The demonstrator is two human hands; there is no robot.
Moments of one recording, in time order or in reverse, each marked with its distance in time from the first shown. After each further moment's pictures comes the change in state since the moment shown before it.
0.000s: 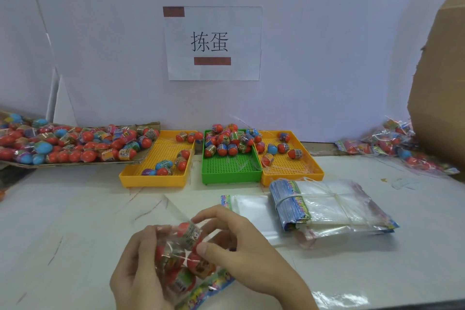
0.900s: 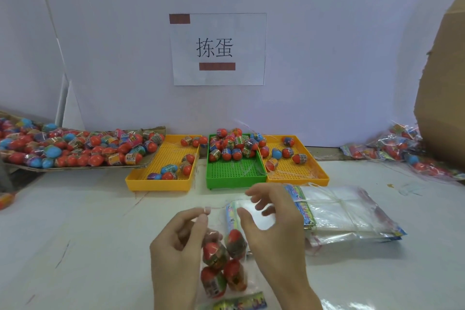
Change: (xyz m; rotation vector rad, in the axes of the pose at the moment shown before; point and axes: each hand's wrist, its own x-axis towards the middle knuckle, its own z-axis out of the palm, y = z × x) left_hand 0.006 0.004 0.021 0.254 -0.373 0.129; right_hand 0.000 -0.001 -0.011 -0.318 0.782 -0.345
